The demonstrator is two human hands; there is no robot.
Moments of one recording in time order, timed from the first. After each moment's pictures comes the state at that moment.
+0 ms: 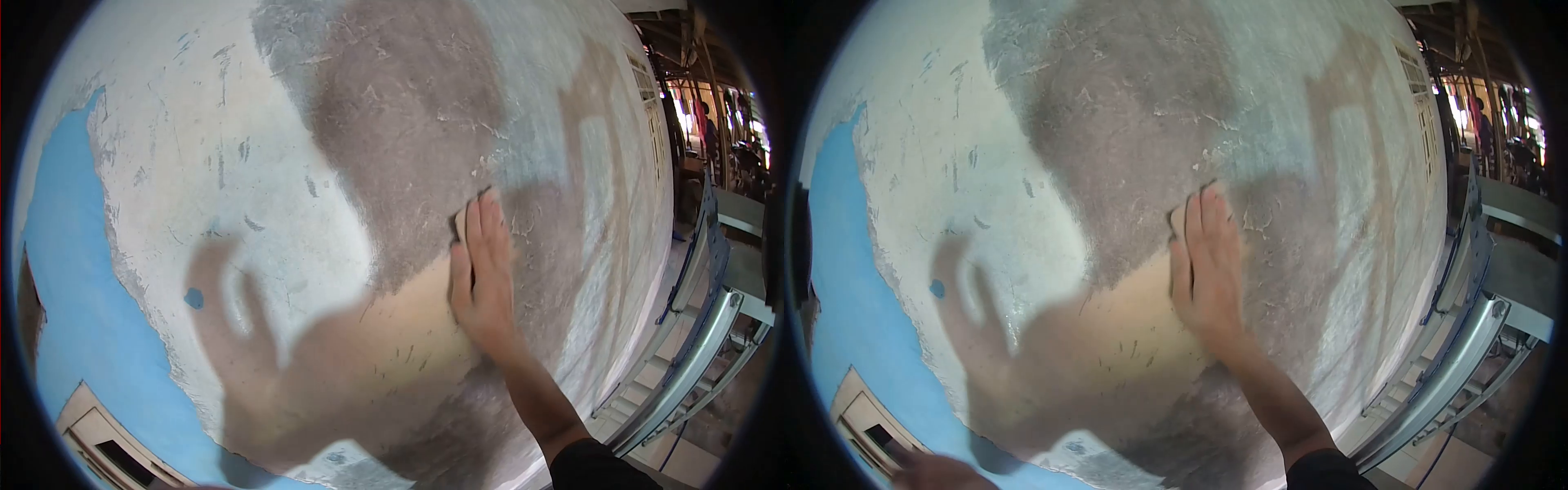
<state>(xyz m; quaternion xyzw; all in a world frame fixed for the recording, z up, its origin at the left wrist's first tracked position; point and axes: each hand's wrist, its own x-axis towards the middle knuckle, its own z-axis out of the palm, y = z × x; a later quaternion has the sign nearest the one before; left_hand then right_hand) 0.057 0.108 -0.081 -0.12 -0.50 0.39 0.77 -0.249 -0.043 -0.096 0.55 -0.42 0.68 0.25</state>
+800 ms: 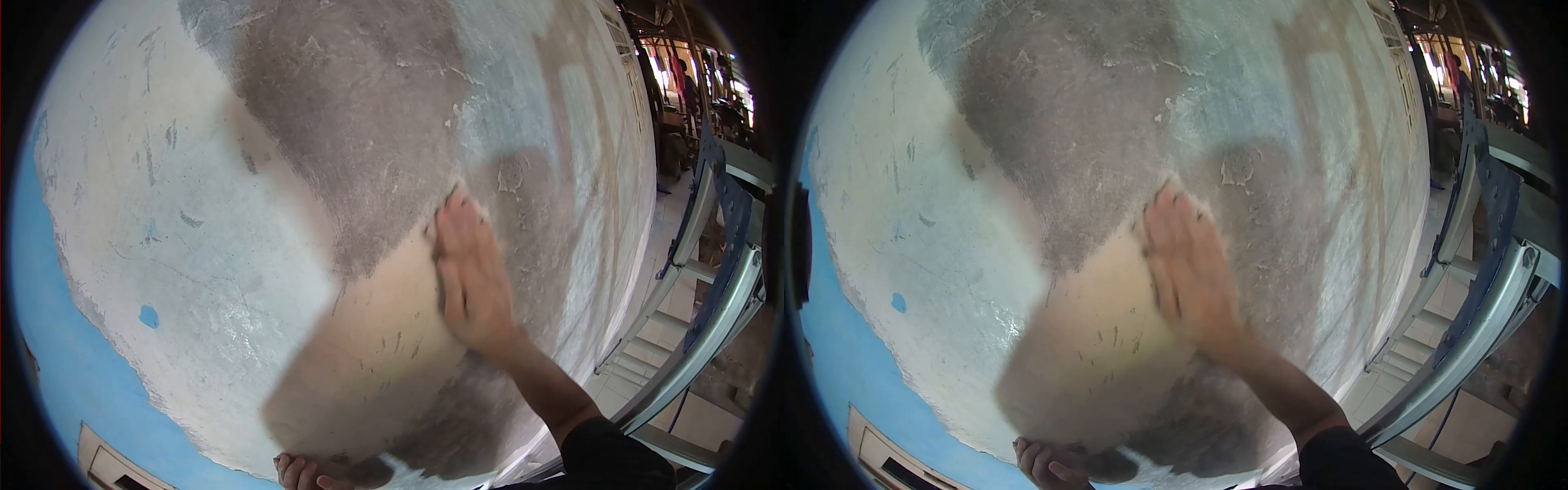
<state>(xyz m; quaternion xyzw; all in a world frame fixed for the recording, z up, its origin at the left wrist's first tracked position) 0.084 0.024 -0.242 0.19 -0.63 0.39 0.65 -0.243 -0.040 -0.138 0.58 -0.41 0.65 0.25</state>
